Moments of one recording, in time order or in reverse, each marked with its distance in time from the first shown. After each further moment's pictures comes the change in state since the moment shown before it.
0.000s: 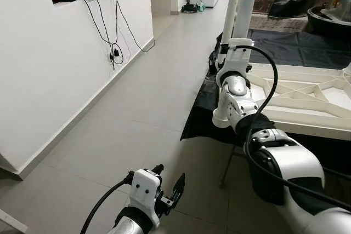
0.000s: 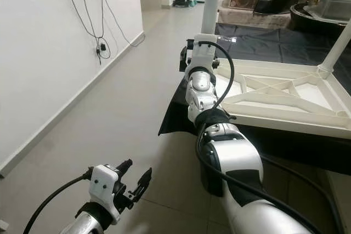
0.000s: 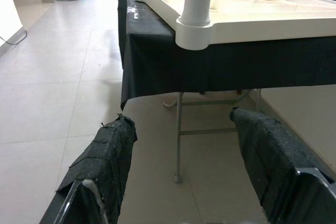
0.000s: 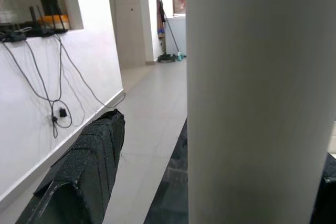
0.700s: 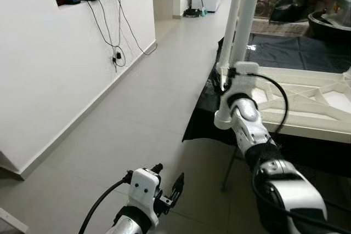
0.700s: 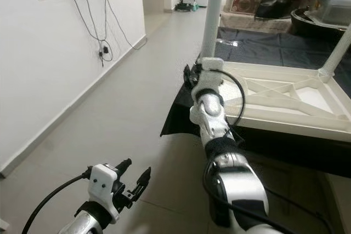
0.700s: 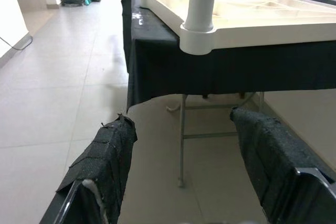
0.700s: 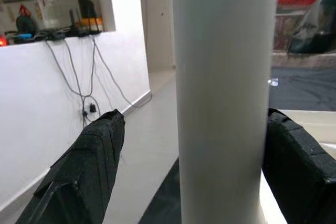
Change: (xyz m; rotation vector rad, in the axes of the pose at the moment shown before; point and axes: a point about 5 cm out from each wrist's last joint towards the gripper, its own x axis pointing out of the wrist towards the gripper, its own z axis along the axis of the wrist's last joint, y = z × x) left arm 0.001 0.003 0.001 0.005 -0.003 0.002; right arm -0.030 -0.027 -0.042 0.029 -0.017 0.126
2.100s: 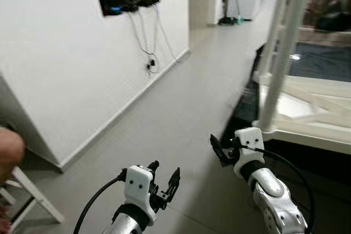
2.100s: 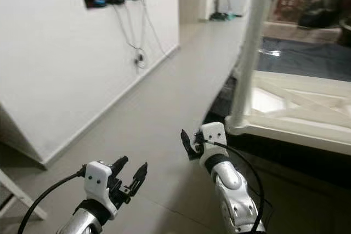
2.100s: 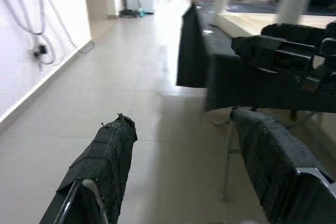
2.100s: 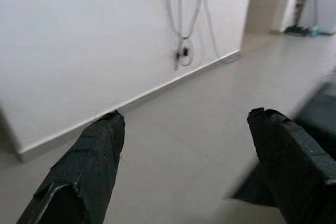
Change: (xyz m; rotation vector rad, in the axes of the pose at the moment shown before) left arm -0.003 0.013 -0.001 -0.055 -0.004 0.078; right arm -0.126 0.004 -0.063 -0.072 0.244 0.265
